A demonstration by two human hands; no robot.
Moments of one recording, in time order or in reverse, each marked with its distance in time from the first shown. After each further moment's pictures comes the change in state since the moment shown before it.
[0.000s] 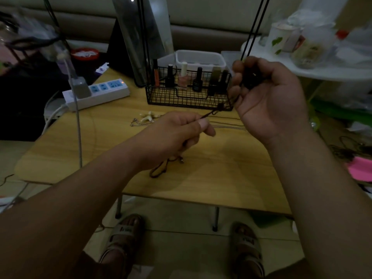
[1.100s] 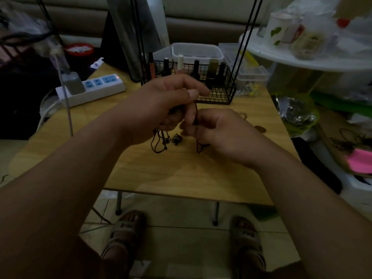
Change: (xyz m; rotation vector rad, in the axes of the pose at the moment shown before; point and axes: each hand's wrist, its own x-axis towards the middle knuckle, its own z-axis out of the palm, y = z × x) left_hand 0.012 0.022 -0.028 -0.165 -0.023 0.088; right_hand -0.030 0.046 -0.005 -1.264 -0.249 0.159
